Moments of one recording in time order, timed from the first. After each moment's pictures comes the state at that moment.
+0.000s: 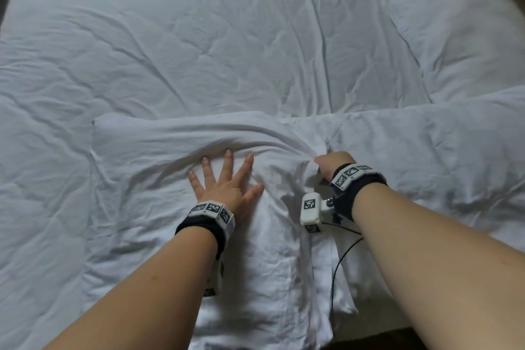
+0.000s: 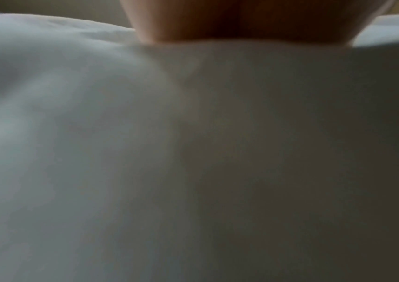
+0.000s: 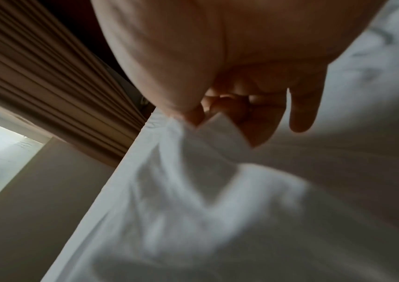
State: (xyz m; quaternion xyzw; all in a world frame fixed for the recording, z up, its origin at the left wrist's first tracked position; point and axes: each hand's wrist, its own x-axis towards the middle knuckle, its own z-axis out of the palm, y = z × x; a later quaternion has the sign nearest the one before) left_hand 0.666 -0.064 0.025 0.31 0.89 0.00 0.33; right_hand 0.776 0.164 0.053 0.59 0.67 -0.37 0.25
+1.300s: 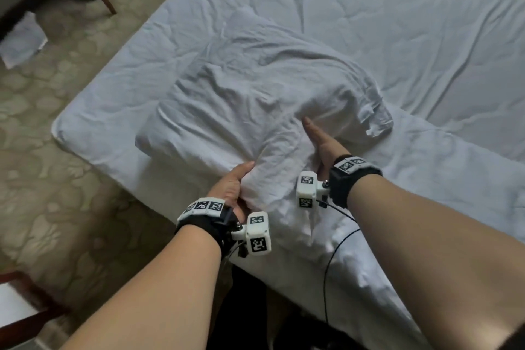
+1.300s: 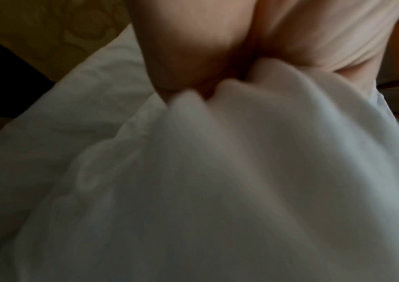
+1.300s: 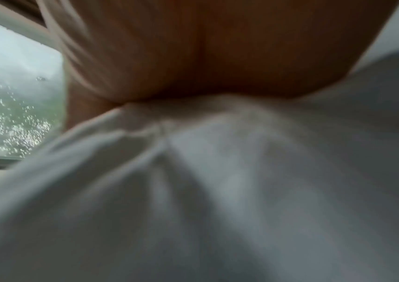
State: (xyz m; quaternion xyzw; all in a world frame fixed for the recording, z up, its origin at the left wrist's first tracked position) left_hand 0.922 -0.162 0.042 -0.43 0.44 0.73 0.31; right_hand 0.851 0.039 0.038 0.34 0.49 -0.74 0.31
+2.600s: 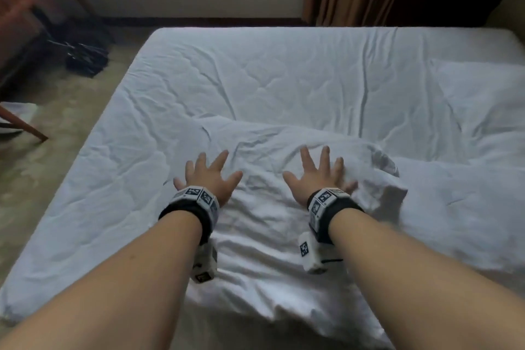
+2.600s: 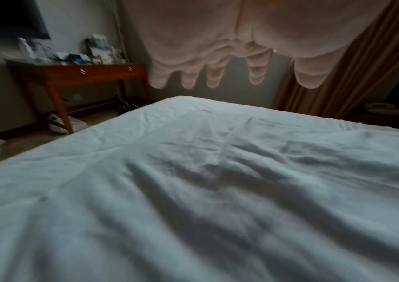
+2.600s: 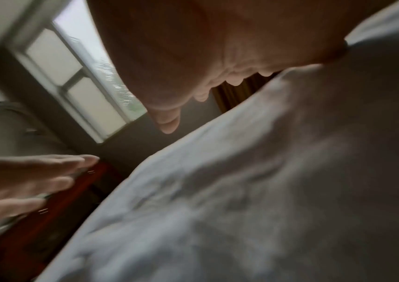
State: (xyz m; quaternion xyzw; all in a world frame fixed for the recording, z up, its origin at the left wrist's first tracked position) left_hand 0.707 -0.109 0.125 0.05 0.96 0.08 0.26; right_hand 0.802 0.109 0.100 0.33 0.90 -0.22 0.20
